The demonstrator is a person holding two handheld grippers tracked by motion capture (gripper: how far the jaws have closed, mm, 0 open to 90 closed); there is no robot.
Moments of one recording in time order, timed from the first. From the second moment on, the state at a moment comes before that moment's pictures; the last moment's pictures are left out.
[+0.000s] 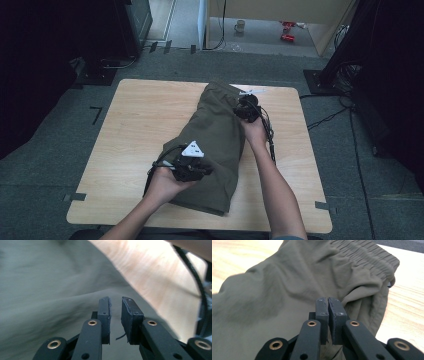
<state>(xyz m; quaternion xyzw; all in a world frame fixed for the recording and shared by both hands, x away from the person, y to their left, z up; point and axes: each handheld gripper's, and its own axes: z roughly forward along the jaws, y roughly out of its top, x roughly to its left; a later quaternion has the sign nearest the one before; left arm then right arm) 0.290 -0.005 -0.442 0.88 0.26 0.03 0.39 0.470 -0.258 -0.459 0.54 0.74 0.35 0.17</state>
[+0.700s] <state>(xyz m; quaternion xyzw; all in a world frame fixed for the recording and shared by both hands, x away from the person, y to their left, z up) 0.383 0.055 -0.441 0.86 0.29 0.05 0.42 0.407 -0.244 -0.450 0.47 0.78 0.38 0.16</state>
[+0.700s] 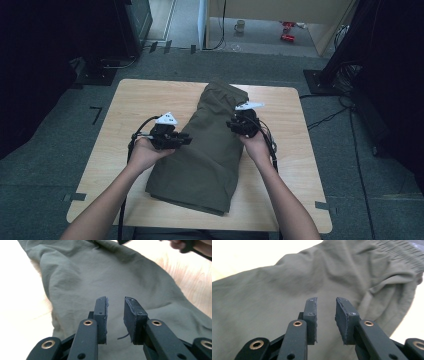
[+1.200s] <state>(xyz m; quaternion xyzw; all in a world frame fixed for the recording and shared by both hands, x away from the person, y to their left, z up) 0.400 0.048 -0.481 0.88 0.29 0.05 0.38 0.363 -0.232 -0.494 0.43 0.81 0.37 0.13</state>
